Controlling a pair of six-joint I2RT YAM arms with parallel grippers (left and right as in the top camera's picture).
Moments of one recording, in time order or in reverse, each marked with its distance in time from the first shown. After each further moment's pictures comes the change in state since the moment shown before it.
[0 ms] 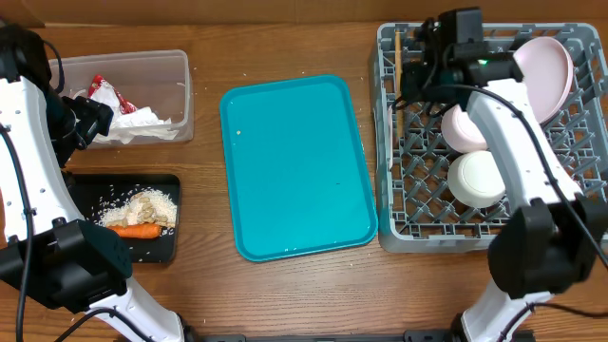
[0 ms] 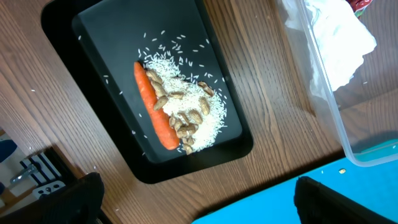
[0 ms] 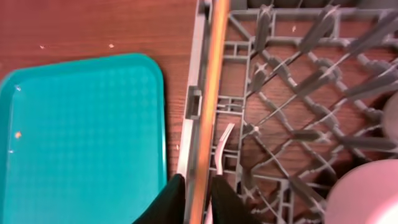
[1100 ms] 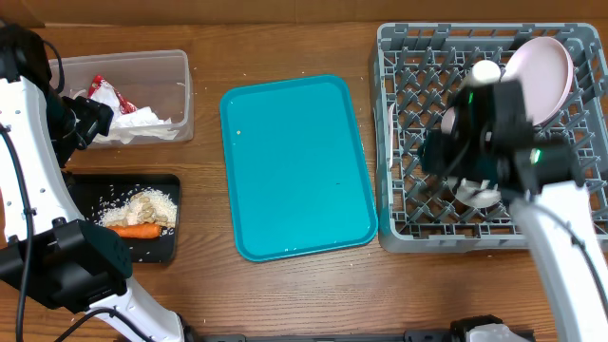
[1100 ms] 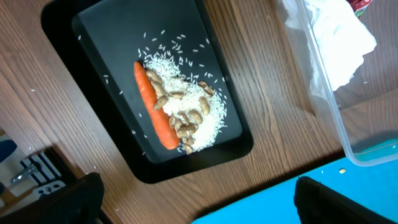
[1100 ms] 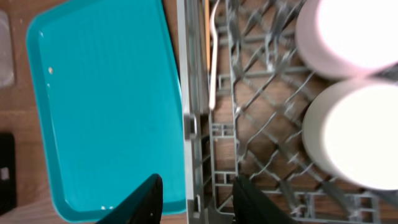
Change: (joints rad) left arm 0.000 0.000 0.000 0.000 0.000 0.000; right arm 0.041 -0.579 -0.379 -0.266 0.029 0.189
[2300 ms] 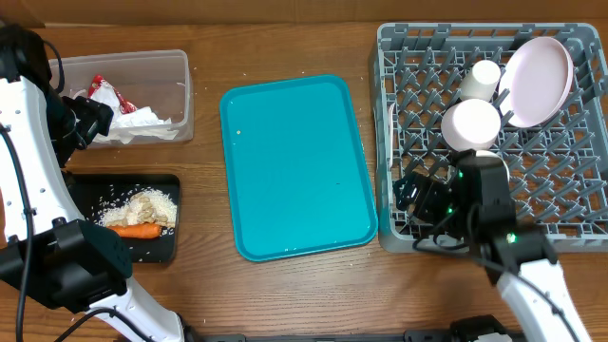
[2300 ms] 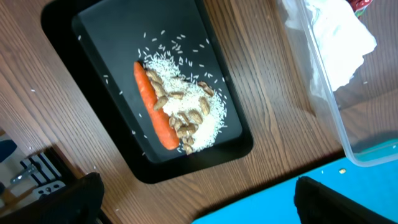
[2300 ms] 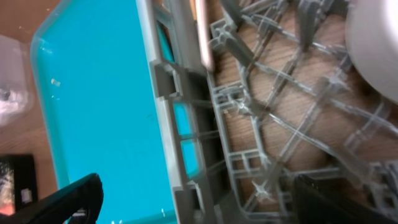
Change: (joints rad) left arm 0.000 0.000 0.000 0.000 0.000 0.000; right arm 0.018 -0.339 -0.610 0.463 -0.053 0.278
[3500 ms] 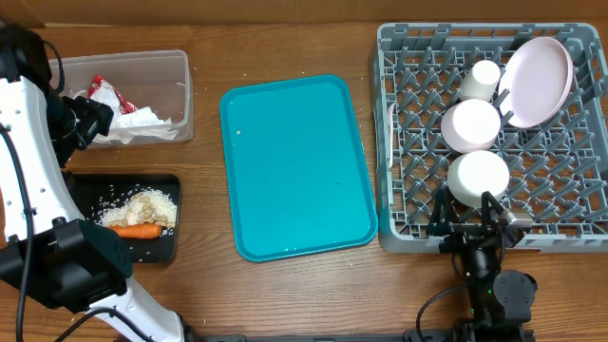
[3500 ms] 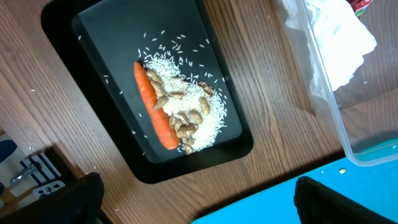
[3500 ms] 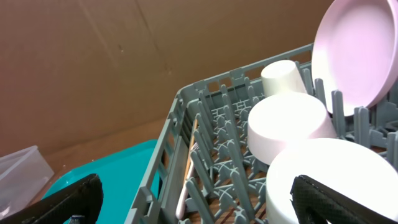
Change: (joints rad) left arm 0.000 0.000 0.000 0.000 0.000 0.000; right arm -0.174 -0.964 -0.688 0.593 0.138 -0.226
